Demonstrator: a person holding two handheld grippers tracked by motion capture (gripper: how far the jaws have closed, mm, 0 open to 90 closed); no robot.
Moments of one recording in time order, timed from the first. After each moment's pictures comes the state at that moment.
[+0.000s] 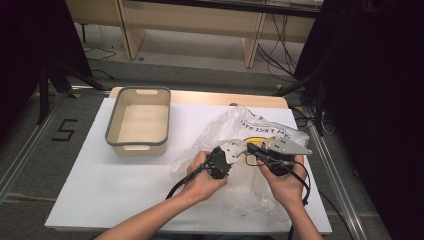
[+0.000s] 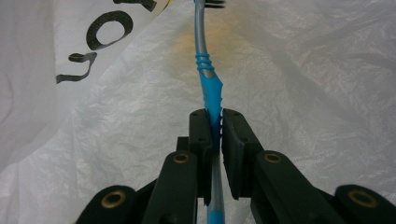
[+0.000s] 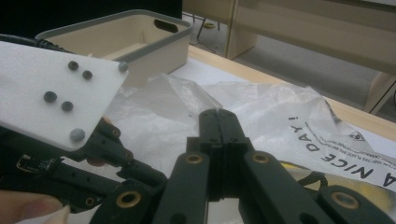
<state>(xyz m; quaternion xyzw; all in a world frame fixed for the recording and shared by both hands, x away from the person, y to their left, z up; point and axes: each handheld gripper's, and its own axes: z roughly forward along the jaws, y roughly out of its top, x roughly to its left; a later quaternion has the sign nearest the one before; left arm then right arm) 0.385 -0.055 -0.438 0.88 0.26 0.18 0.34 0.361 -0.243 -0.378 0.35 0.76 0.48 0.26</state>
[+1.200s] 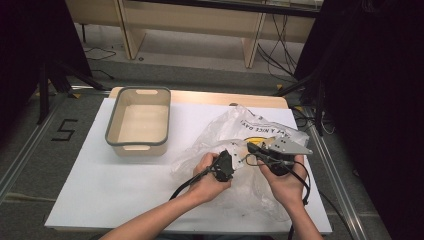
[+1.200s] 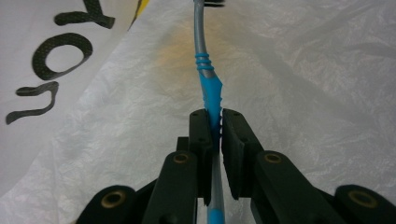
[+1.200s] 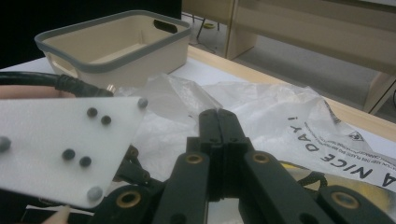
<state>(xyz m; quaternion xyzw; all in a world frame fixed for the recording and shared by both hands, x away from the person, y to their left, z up) 0.386 -0.072 -0.453 0.90 0.21 0.20 0.34 0.362 -0.244 -0.378 0.35 0.76 0.48 0.26</state>
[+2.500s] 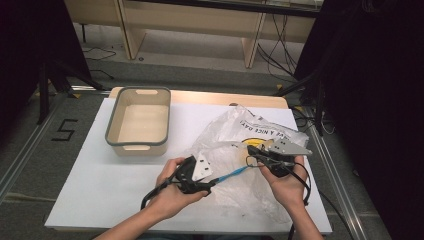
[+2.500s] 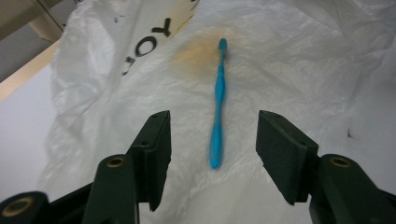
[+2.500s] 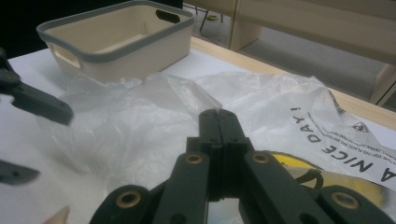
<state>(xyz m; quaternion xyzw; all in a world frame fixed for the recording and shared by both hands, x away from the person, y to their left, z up) 0.328 0.024 -0.405 0.86 0.23 0.20 0.41 0.360 -0.246 -0.382 0.35 0.77 0.47 0.25</state>
